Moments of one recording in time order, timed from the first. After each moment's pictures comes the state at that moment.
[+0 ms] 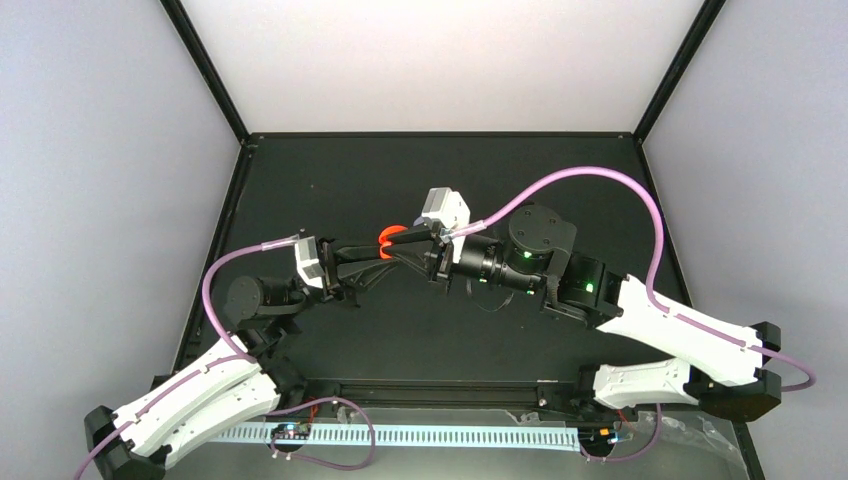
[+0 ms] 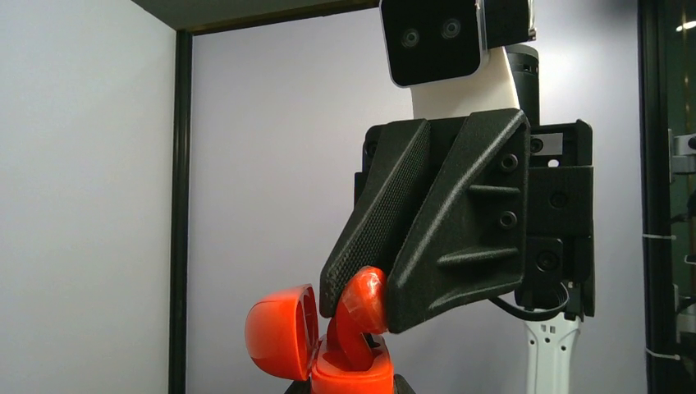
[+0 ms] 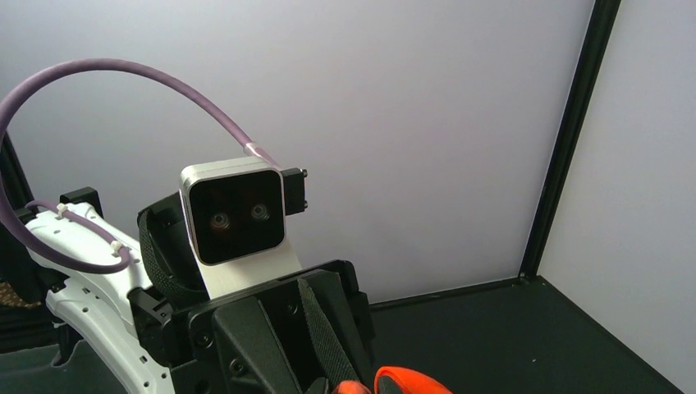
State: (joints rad) left arm -0.77 0.65 0.54 0.68 0.46 -0.29; right arm 1.22 1.15 1.37 -0.19 -0.08 0.00
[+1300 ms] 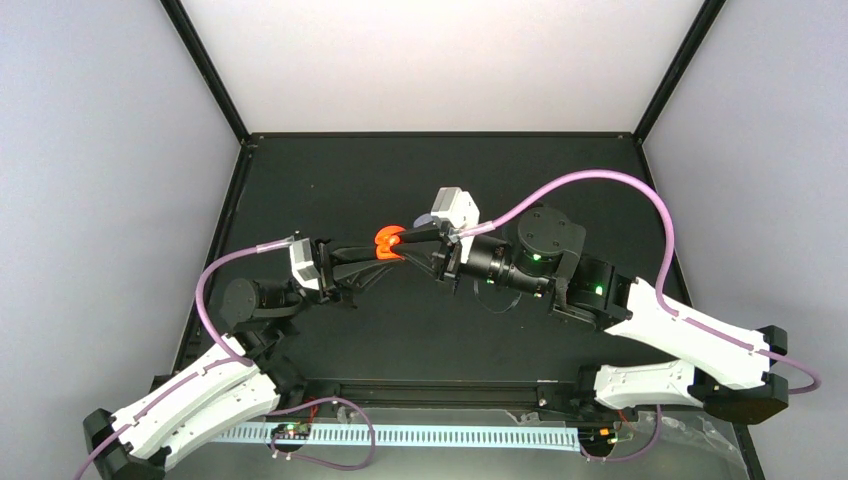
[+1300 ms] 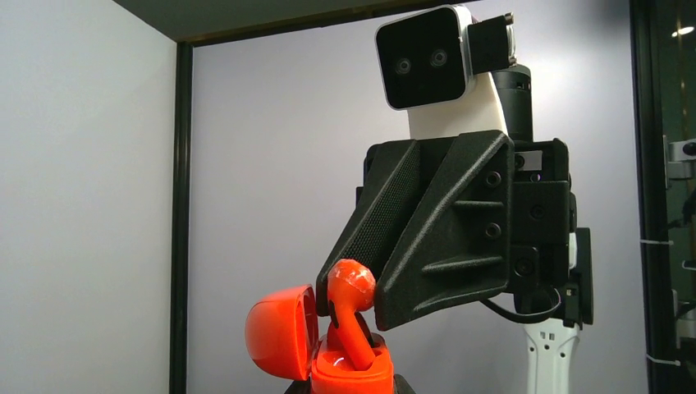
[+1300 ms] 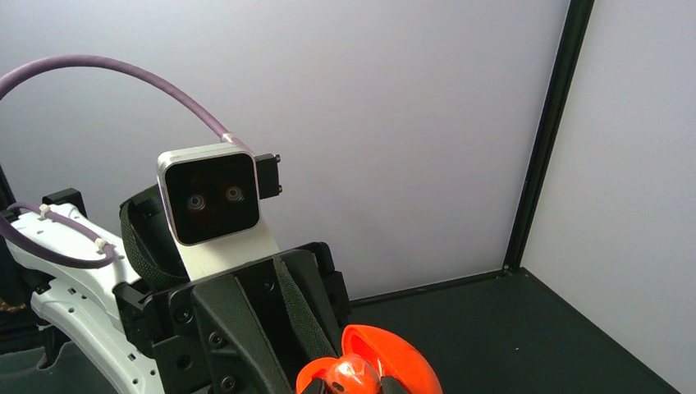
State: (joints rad) left arm -0.77 0.63 0.54 0.69 0.46 -0.29; right arm 1.22 1.12 1.36 -0.22 -0.04 0.00
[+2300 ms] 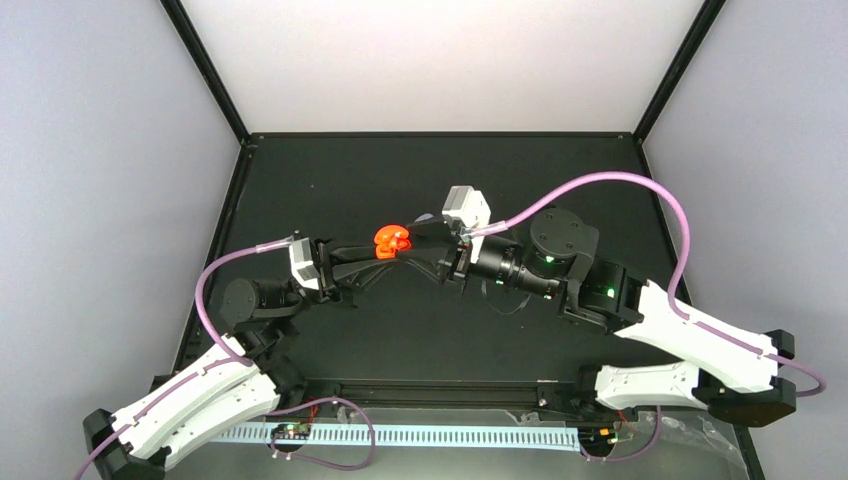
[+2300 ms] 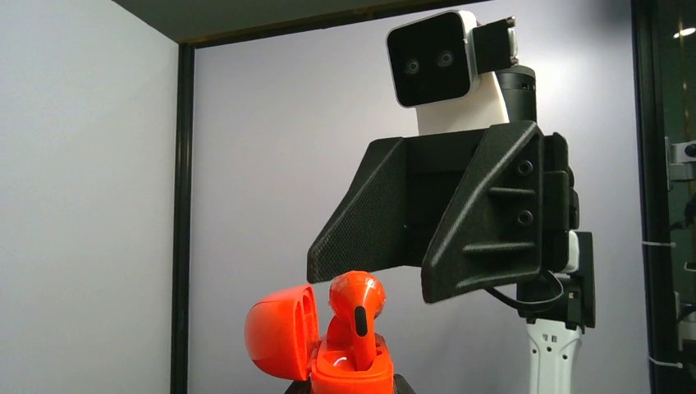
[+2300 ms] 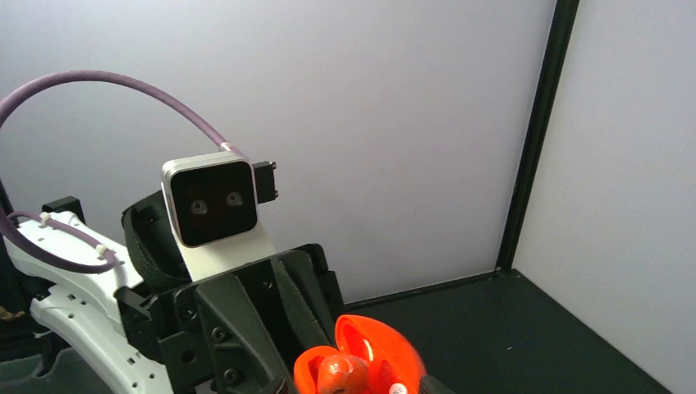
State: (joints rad) left arm -0.77 0.63 0.54 0.69 0.45 -0.29; right arm 1.22 1.09 1.36 -0.24 -0.03 0.01
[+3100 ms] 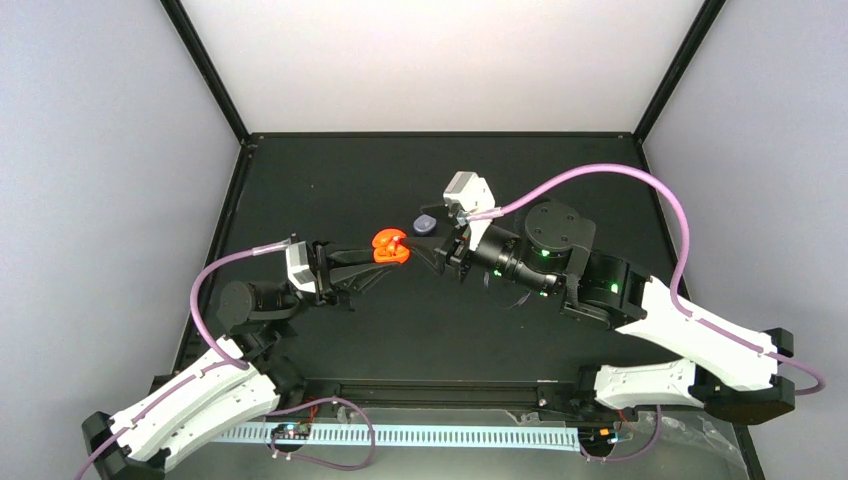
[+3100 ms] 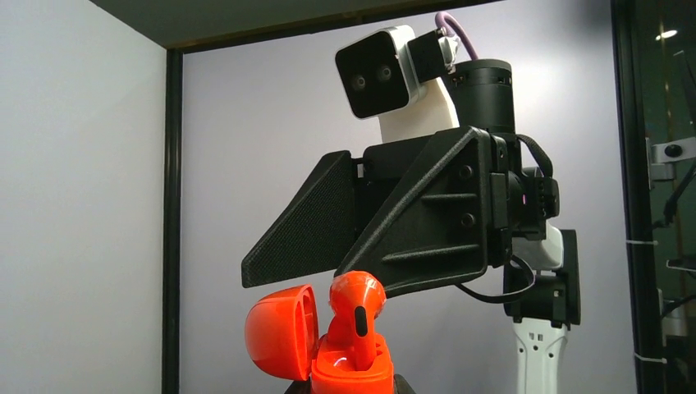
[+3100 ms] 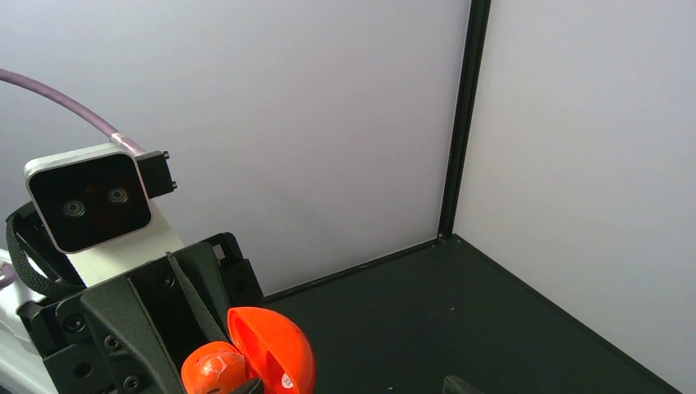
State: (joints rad) left arm -0.77 0.62 0.54 0.69 0.47 -0.29; right arm 1.22 1.12 1.43 -0.33 0.14 0.02
